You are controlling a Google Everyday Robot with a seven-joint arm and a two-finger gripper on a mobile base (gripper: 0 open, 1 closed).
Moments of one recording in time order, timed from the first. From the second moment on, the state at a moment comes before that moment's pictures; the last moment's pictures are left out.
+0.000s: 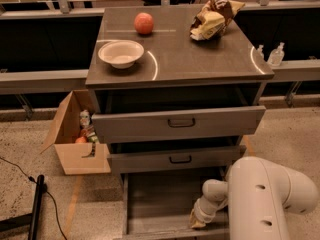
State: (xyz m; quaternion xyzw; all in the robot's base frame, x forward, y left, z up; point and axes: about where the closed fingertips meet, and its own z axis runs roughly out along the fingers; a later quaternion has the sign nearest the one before) arm 0.461 -0.161 0.150 -0.71 0.68 0.19 0.06
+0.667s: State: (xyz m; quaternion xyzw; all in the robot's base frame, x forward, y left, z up) arm 0.422 -0.166 0.164 -0.69 0.69 0.22 0.03
